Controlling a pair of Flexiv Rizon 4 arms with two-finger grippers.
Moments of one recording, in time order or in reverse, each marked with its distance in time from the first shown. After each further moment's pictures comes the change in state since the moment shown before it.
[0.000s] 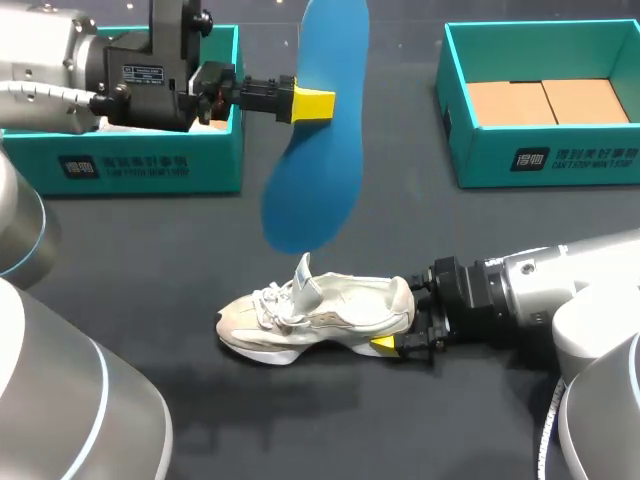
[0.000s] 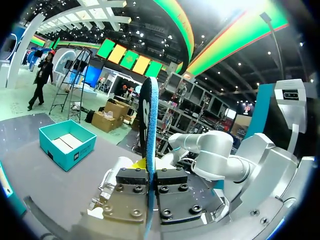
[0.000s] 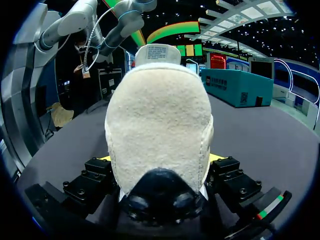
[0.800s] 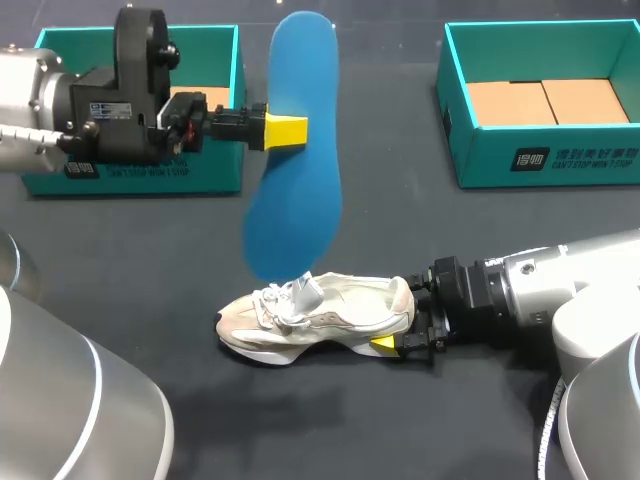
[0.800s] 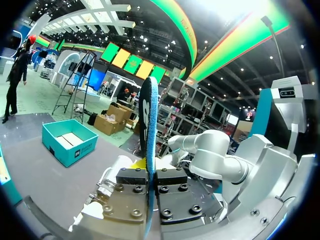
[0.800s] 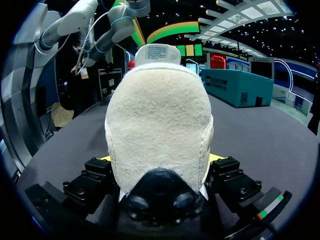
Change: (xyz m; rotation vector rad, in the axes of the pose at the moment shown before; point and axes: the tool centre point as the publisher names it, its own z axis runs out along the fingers) left arm 0.014 0.021 -0.021 0.056 -0.025 -0.024; right arm 0.000 0.000 0.000 0.000 0.000 0.000
